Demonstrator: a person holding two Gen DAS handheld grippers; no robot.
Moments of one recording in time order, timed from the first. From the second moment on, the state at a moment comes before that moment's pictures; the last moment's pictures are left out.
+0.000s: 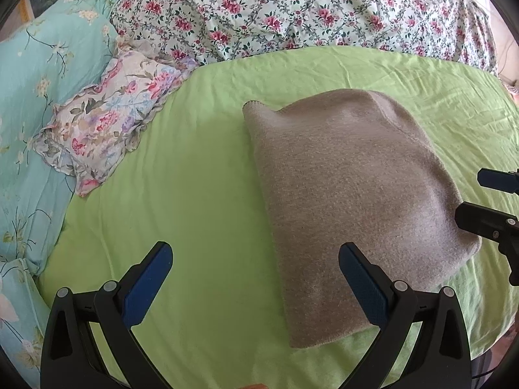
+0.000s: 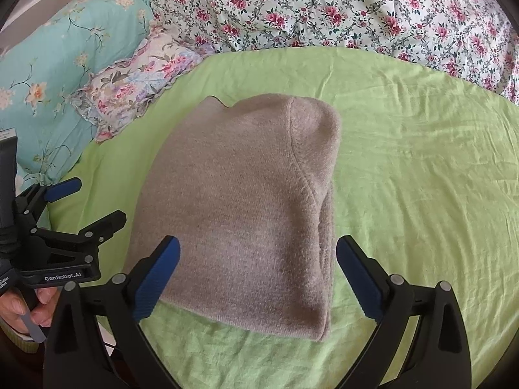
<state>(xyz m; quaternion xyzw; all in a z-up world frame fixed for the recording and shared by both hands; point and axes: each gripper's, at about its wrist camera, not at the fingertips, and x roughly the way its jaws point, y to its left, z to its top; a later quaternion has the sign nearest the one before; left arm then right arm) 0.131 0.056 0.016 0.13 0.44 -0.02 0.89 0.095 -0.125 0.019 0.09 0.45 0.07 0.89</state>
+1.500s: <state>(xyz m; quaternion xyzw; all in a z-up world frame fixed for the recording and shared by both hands) 0.120 0.055 0.026 0.13 0.43 -0.03 0.90 0.086 -0.115 0.024 0.09 0.44 0.07 0.89</state>
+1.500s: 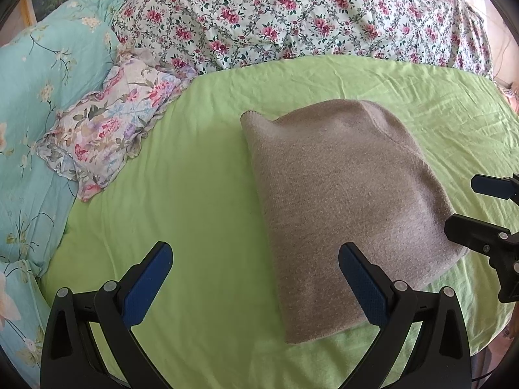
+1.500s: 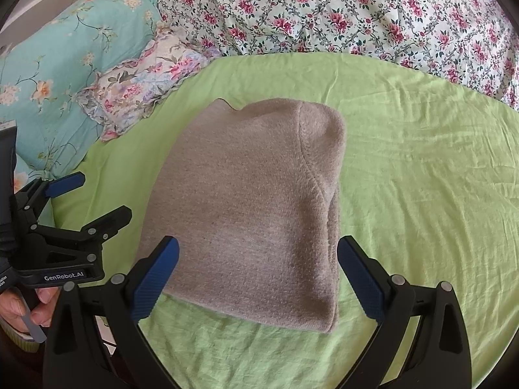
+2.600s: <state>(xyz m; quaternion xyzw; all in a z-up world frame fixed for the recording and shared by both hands) 0.126 0.053 0.024 0.14 0.43 -0.03 0.89 0.090 -0.114 0.023 0.08 0.44 0.07 0.89</state>
